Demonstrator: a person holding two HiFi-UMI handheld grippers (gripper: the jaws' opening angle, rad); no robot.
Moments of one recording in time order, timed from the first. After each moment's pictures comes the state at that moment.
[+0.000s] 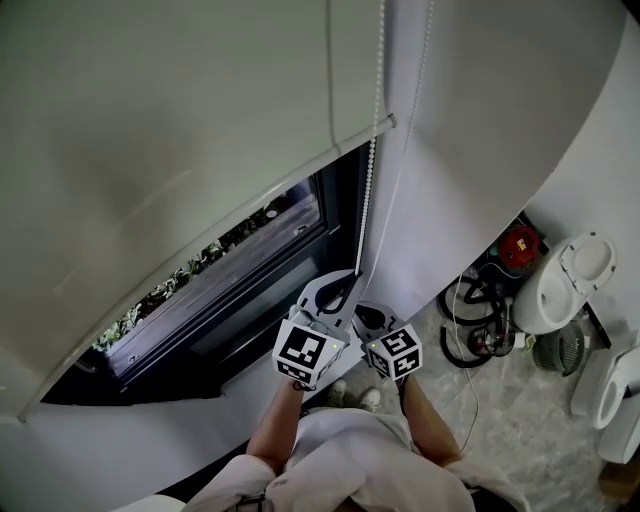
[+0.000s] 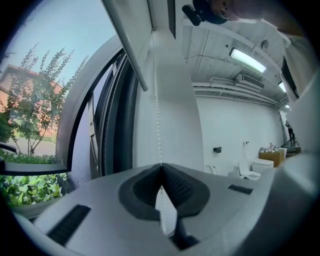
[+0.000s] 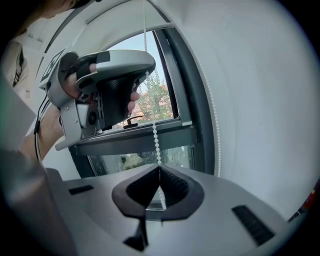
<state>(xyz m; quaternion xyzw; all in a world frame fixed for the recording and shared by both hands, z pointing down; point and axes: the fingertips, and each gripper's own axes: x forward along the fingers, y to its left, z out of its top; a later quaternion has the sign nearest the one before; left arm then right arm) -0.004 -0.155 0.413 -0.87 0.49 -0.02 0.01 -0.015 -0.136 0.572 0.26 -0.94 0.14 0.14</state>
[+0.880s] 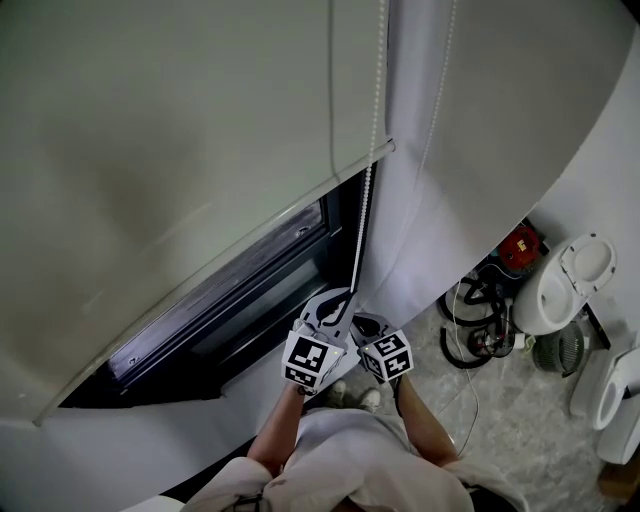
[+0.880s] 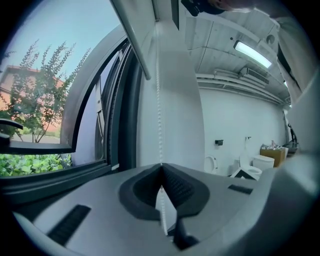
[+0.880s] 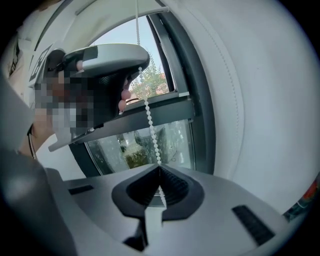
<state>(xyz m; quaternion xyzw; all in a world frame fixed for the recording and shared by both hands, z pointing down) -0.014 -0.147 0.491 -0.86 0.50 -0.06 -0.03 -0.019 -0.126 0.645 0.26 -0.93 0.17 0.20</state>
